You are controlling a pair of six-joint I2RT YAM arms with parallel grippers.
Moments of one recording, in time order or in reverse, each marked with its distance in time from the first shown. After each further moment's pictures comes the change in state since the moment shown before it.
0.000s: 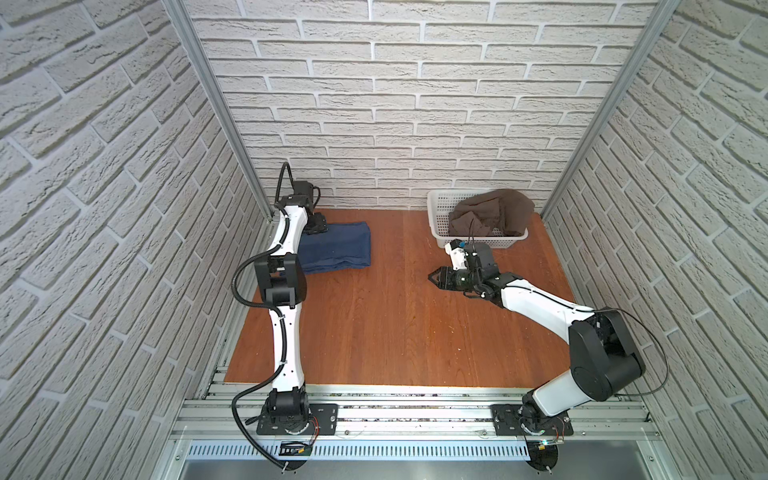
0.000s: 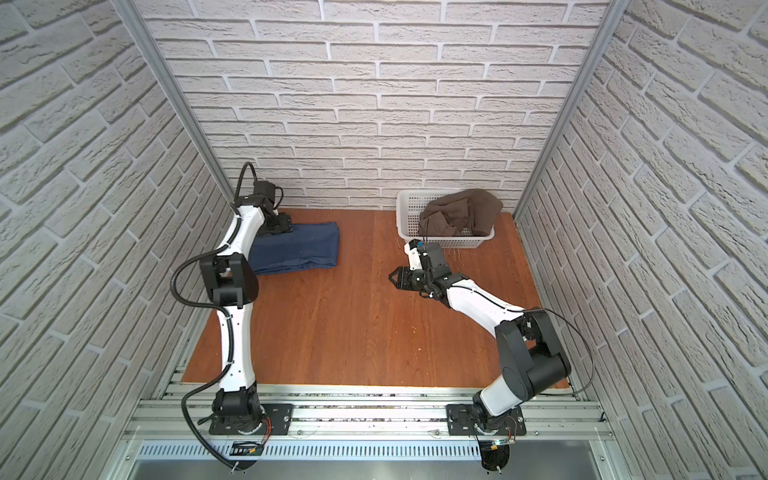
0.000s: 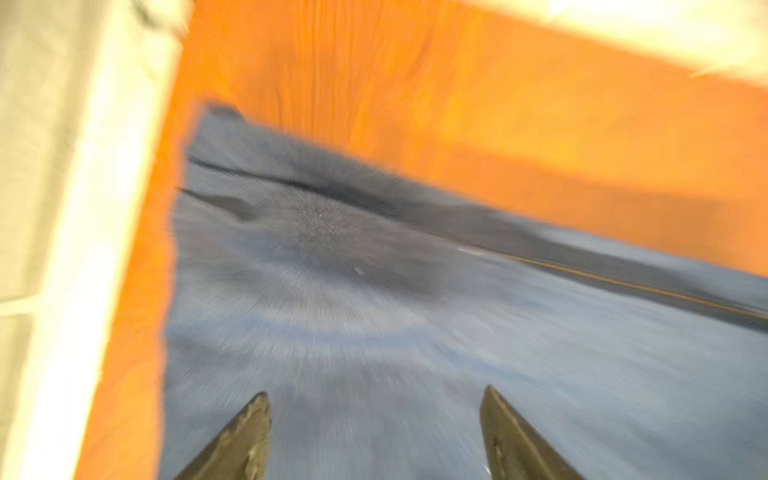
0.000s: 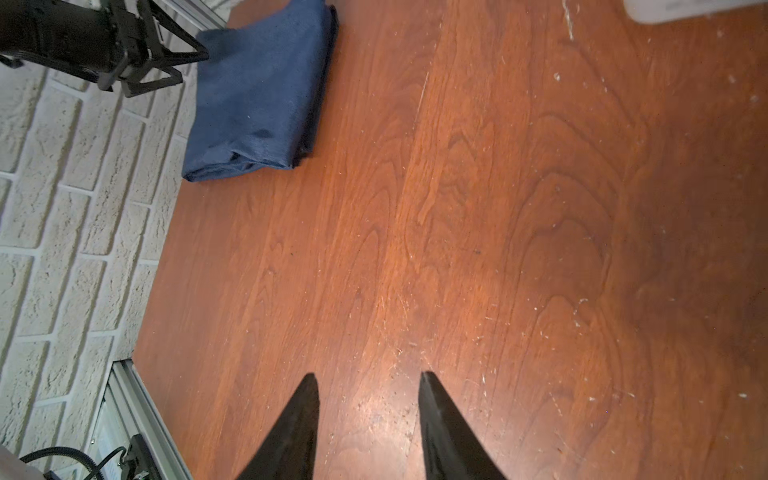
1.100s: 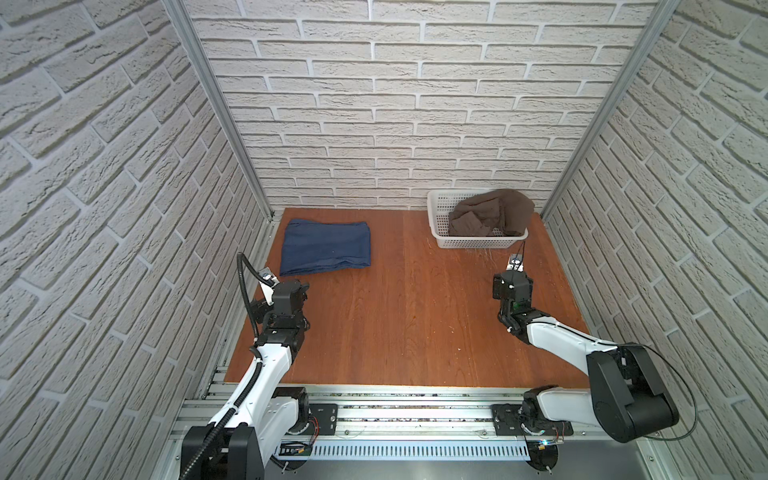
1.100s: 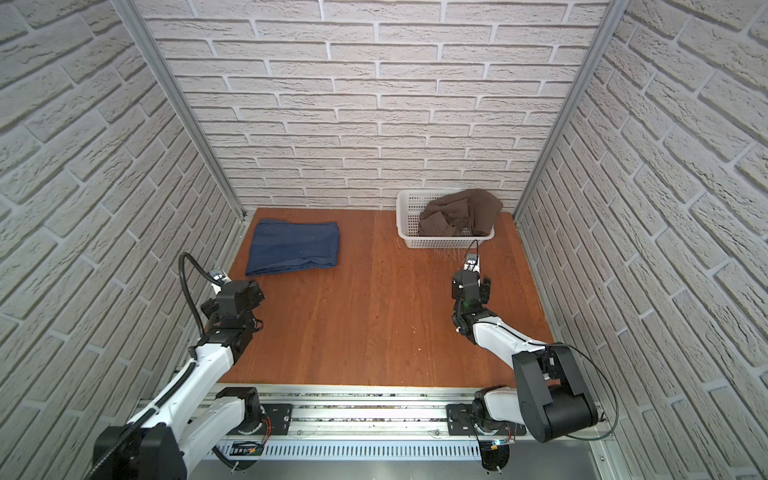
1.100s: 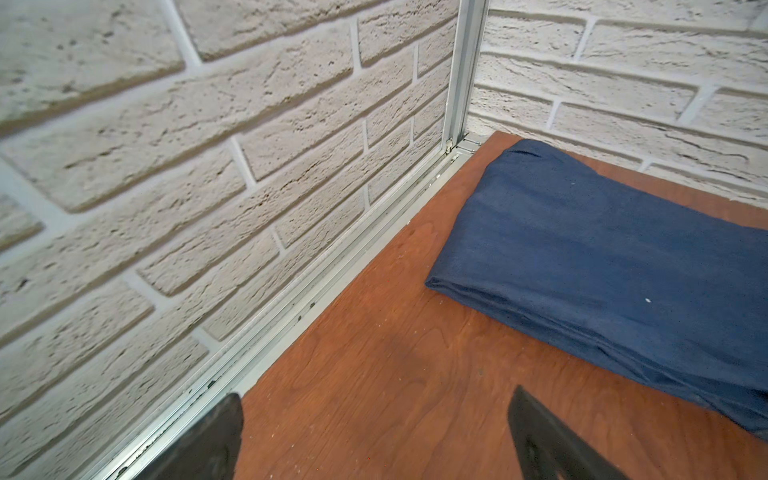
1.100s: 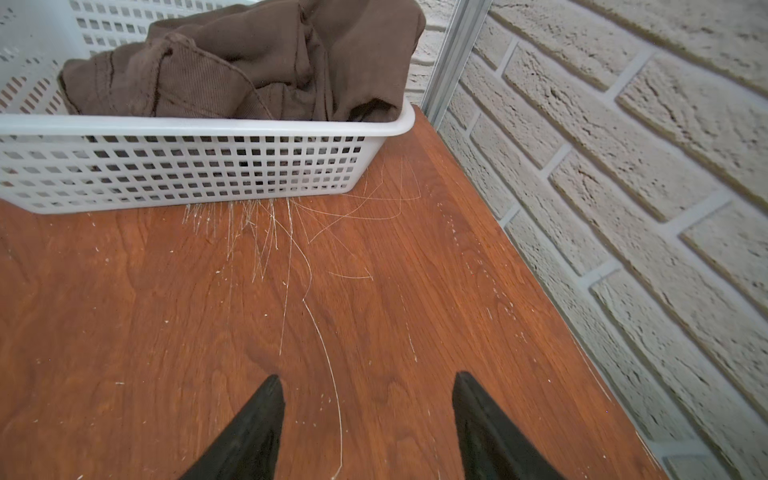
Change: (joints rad) left arm -0.028 -1.353 -1.873 1.014 -0.538 -0.126; right arm -0.192 -0.185 -0.447 0.454 0.935 -0.434
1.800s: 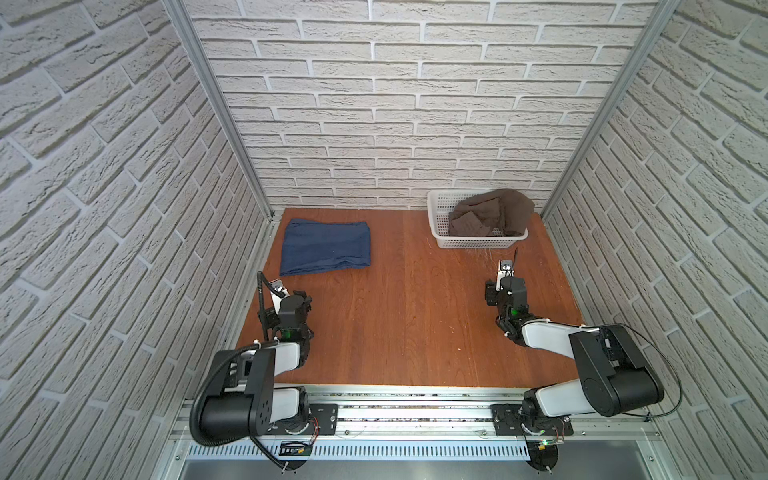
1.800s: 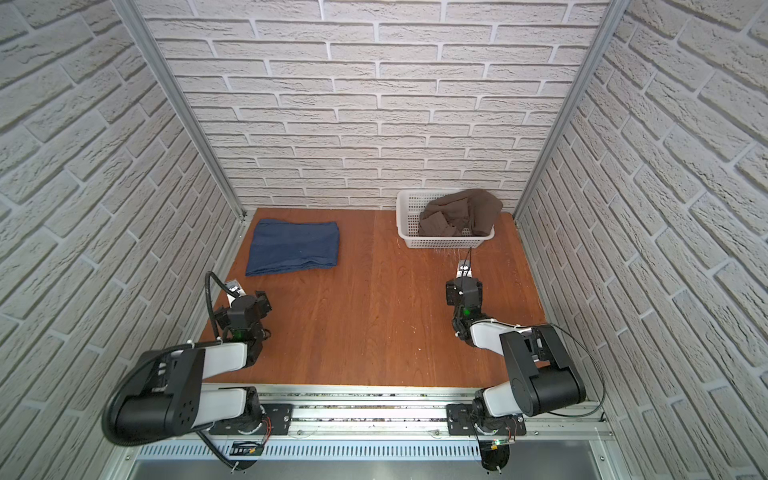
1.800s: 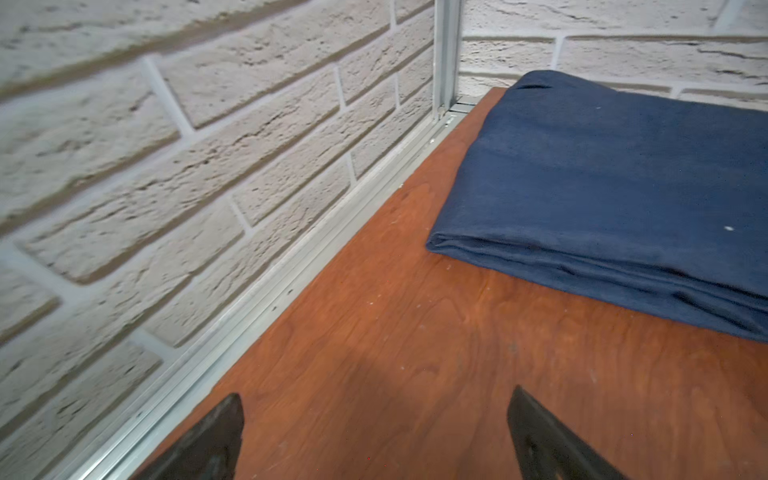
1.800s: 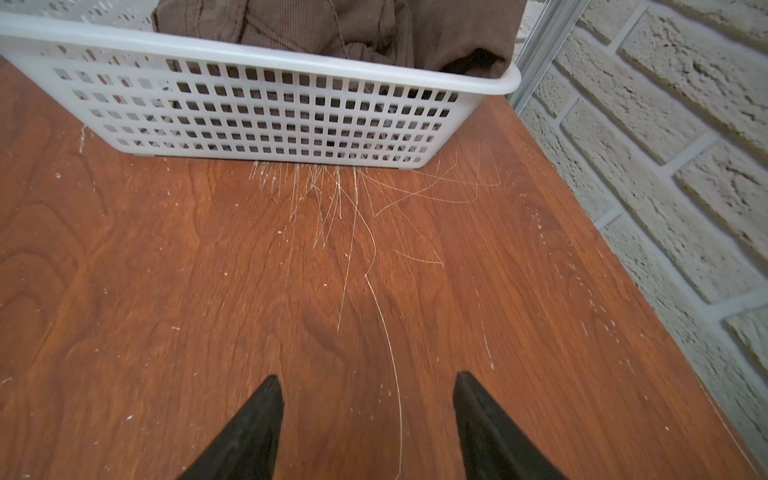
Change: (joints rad) left arm 0.044 0.440 -0.237 0.780 0.114 0.194; right arm -0.042 0.124 -0.068 0.208 -0.212 -0.041
